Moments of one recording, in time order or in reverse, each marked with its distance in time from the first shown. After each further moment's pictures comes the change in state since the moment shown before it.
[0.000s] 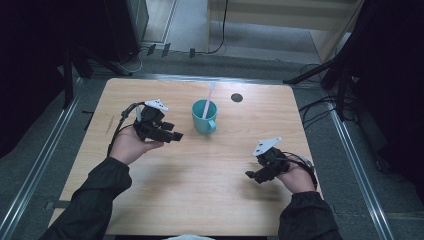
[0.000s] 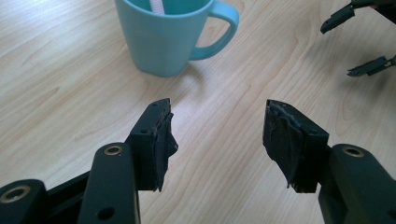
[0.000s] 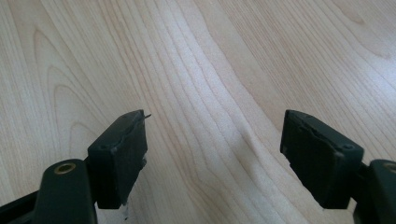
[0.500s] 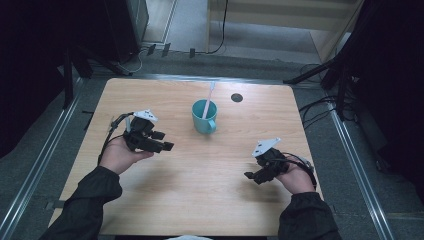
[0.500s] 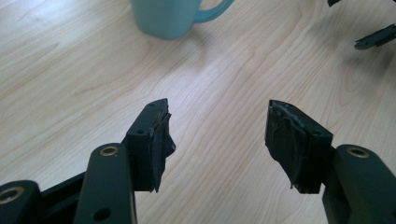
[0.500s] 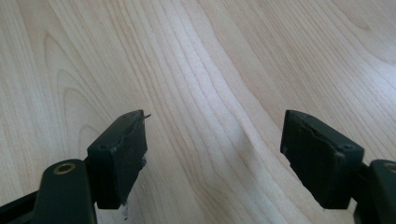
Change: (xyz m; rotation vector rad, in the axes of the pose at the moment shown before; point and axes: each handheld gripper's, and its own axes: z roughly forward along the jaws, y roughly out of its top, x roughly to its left) left arm 0.007 -0.040 -0.010 0.012 0.006 -0.025; right arm 0.004 0.002 0.000 -0.008 0.013 -0.011
